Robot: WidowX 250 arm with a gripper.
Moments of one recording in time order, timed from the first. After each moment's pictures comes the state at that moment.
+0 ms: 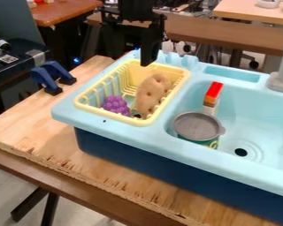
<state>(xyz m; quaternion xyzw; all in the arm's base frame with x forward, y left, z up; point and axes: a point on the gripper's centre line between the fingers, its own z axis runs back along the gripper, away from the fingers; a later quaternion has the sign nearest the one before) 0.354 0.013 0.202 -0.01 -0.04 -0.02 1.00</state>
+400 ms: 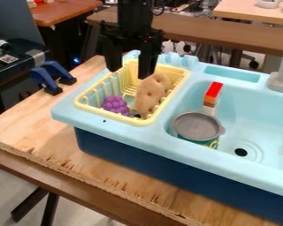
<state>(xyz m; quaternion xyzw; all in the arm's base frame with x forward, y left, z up) 0.351 0.021 0.183 0.00 0.00 -0.01 1.00</state>
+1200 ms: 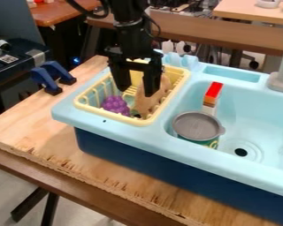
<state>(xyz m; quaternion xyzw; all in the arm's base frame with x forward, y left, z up) 0.376 0.020 0.143 -0.06 -0.08 -0.03 0.99</state>
